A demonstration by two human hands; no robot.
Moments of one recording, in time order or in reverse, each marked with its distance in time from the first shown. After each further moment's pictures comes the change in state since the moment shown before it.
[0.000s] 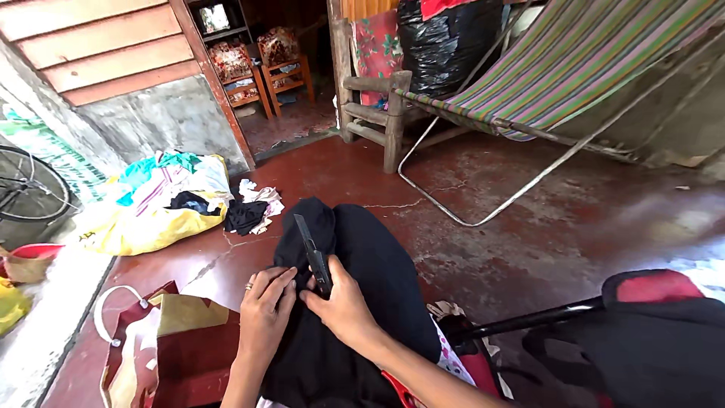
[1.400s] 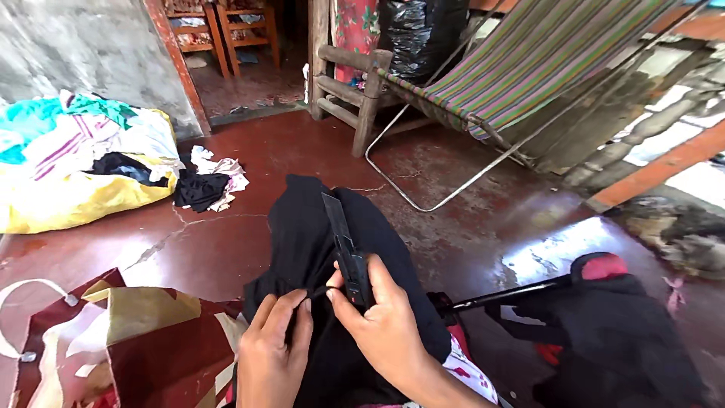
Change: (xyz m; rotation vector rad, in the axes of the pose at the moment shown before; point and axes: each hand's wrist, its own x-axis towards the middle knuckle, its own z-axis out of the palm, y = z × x) left_hand -0.023 0.031 -0.032 -0.220 -0.016 -0.266; right_hand -0.036 -0.017 0.019 -0.166 0.312 -0.313
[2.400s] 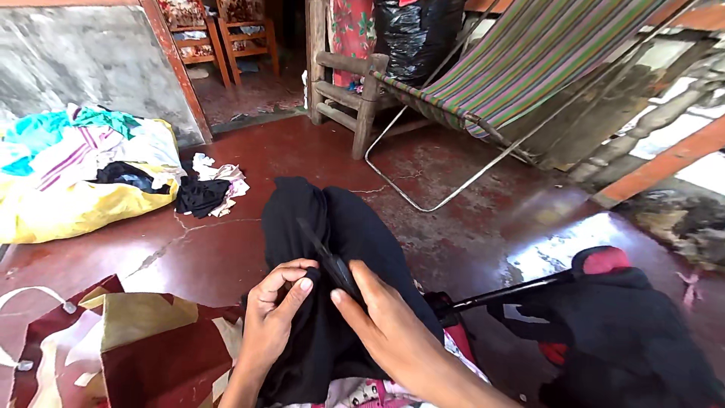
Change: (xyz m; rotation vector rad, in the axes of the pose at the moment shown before) left_hand 0.022 -0.036 0.032 -0.869 -0.207 -0.165; right_hand 0.002 -0.007 -0.036 -0.299 -0.384 0.265
